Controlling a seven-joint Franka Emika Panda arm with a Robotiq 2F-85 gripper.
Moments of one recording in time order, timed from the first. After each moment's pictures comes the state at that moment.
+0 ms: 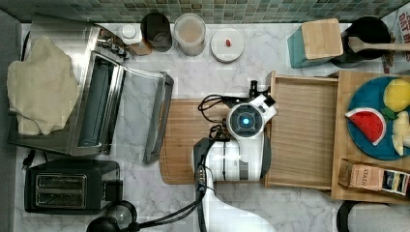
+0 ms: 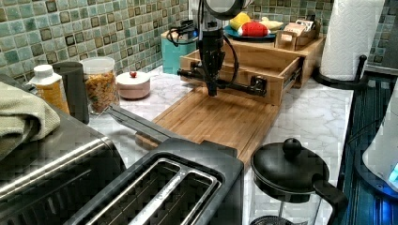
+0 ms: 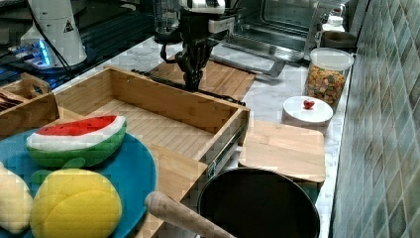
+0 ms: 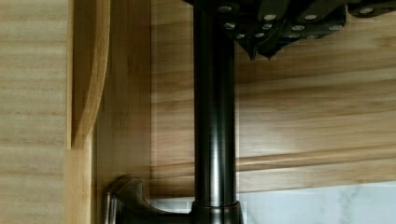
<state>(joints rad) -0.06 0.20 -0.07 -2.35 -0.16 0.97 -0.69</state>
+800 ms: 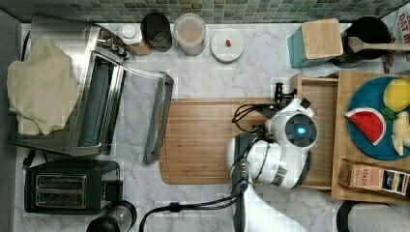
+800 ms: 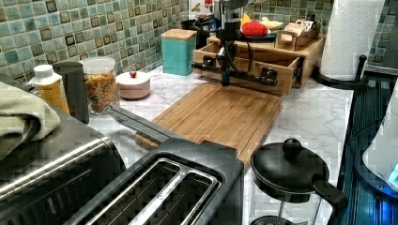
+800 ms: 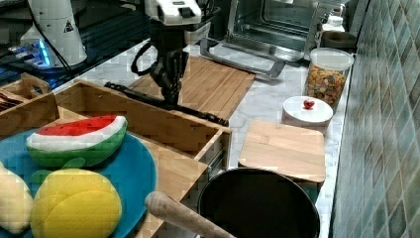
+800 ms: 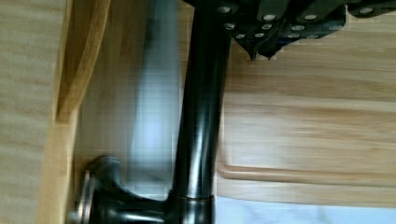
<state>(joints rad) -0.24 0.21 -0.09 -2.32 0.01 0.98 -1.15</state>
